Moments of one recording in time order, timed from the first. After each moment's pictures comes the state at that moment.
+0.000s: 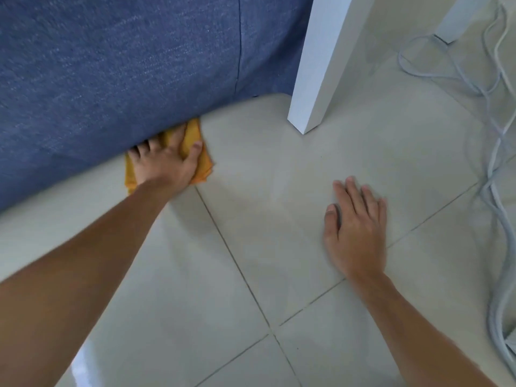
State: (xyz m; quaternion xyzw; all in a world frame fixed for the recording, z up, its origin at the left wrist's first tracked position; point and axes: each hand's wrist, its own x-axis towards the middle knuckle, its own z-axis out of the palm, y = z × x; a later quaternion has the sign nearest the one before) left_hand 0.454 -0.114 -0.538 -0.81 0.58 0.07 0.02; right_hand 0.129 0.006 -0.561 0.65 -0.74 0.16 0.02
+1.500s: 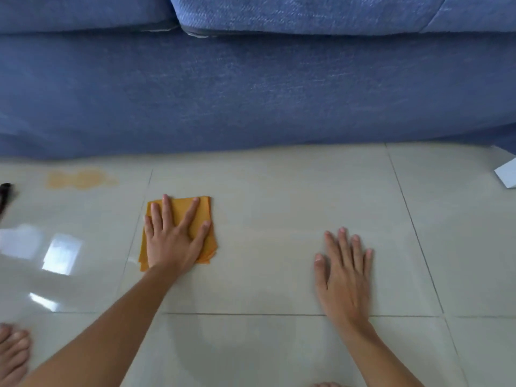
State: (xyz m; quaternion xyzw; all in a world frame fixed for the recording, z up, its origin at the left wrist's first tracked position) left_hand 0.722 0.301 -0.540 -0.92 0.38 0.05 -0.01; right_hand 0.410 0.191 -0.553 0.82 -0.56 0.09 -0.06
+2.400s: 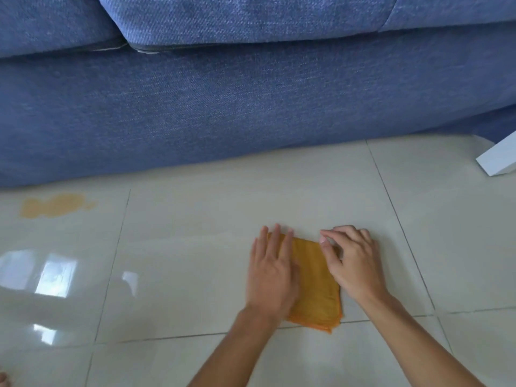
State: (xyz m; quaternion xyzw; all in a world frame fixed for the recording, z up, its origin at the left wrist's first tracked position) left_hand 0.535 0.228 -0.513 -0.80 0.57 0.13 -0.17; right_hand 0.391 0.127 -0.528 0.83 -0.50 0.20 -0.14
